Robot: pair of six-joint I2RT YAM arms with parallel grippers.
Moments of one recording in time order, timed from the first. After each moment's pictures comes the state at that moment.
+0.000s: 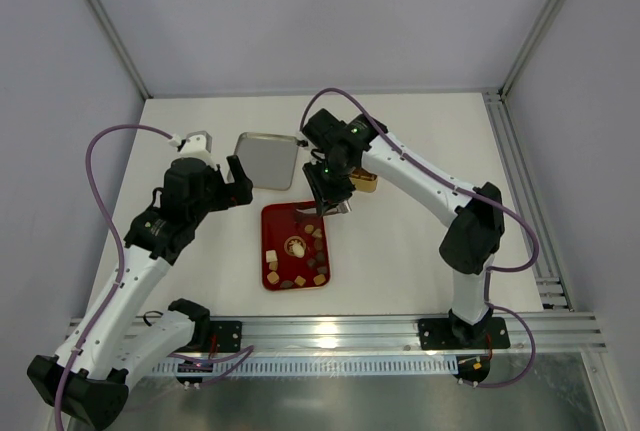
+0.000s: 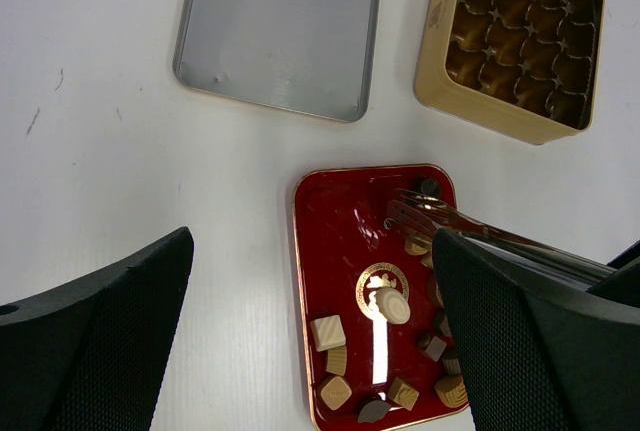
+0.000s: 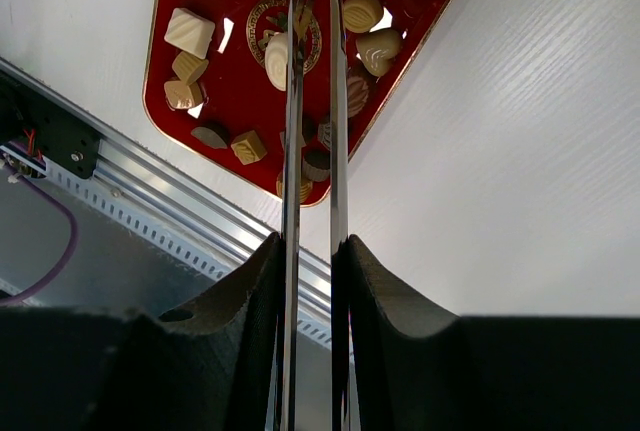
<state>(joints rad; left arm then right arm) -0.38 0.87 0.93 -0.58 -0.18 -0.42 0.80 1.91 1.89 -1.23 -0.19 0.34</state>
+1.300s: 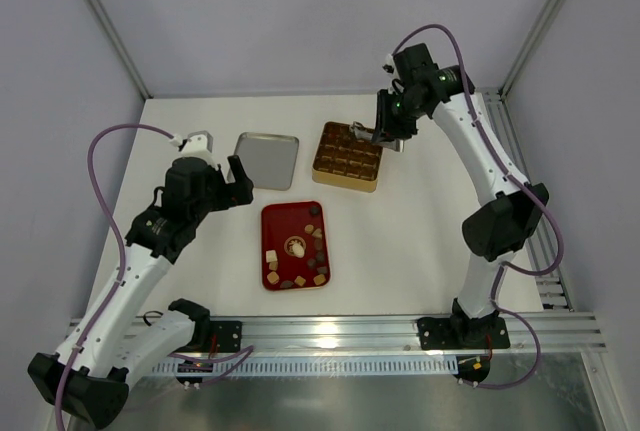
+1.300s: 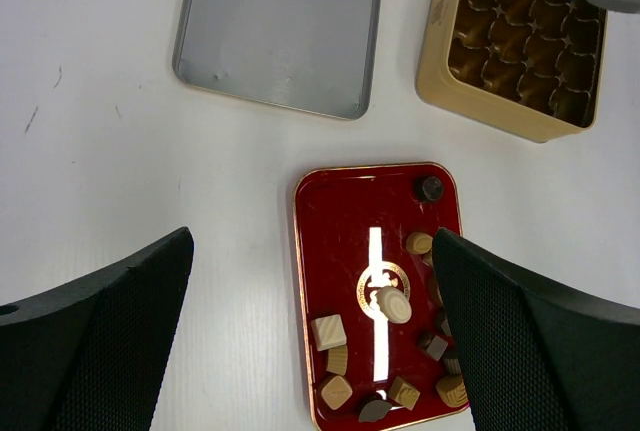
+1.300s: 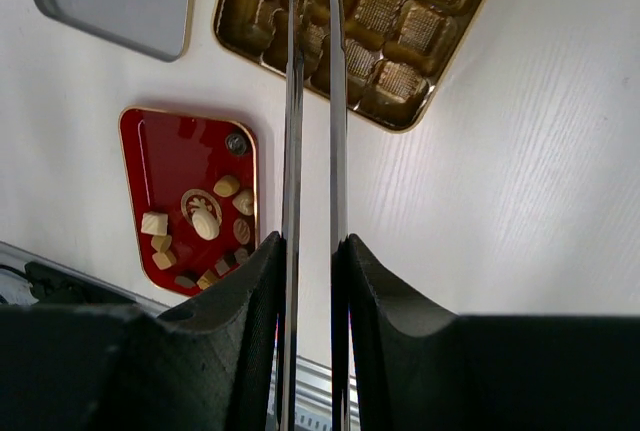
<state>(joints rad) -0.38 0.88 0.93 -0.58 -0.17 -0.42 0.38 1.87 2.07 -1.22 -0.17 0.33</state>
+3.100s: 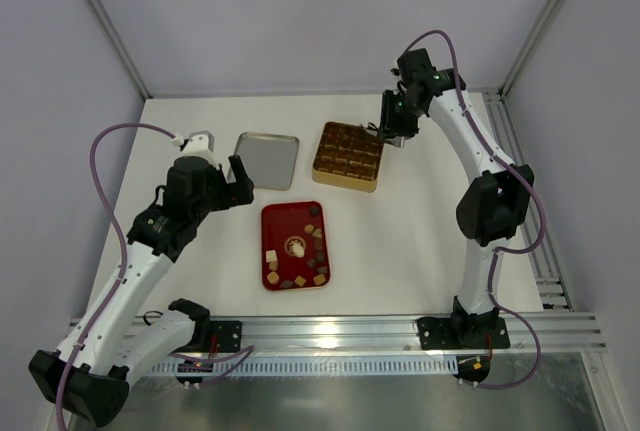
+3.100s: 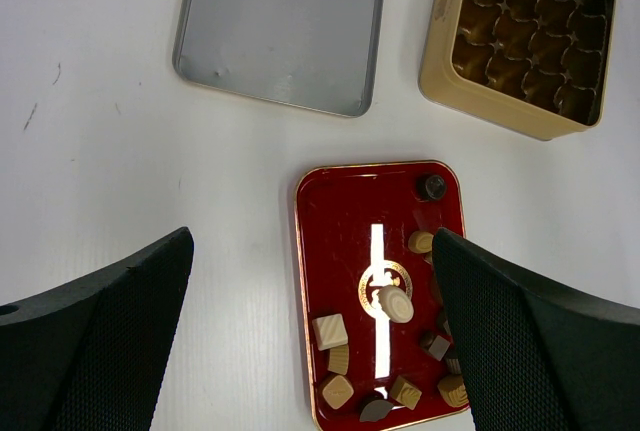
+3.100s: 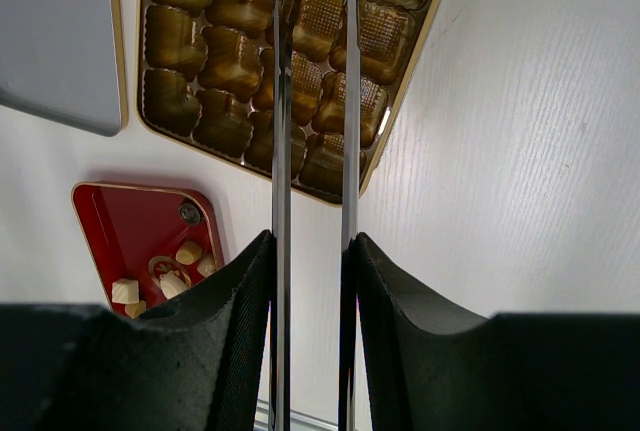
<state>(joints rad) -0.38 0.89 0.93 -0.58 -0.17 -0.42 0.27 2.00 2.04 -1.09 -0.15 0.34</state>
